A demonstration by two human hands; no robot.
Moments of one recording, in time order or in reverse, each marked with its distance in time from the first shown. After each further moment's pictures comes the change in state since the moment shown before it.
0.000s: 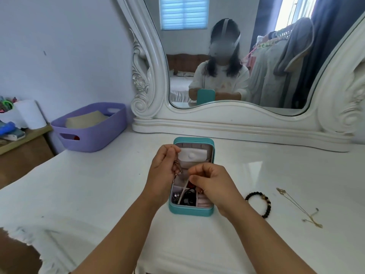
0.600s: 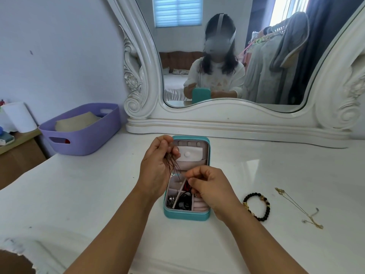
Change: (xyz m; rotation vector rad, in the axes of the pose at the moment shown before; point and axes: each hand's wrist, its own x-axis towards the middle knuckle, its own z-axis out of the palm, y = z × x) left_hand 0.028 0.001 0.004 -0.342 -0.046 -0.012; right_hand 0.008 0.010 -0.002 0.005 0.005 -0.001
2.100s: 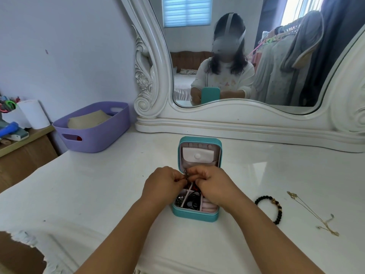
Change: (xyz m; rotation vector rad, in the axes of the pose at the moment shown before) left_hand -0.022 -0.005 -0.032 1.476 -0.114 -0.130; right_hand 0.021 0.001 0.009 -0.394 -0.160 -0.060
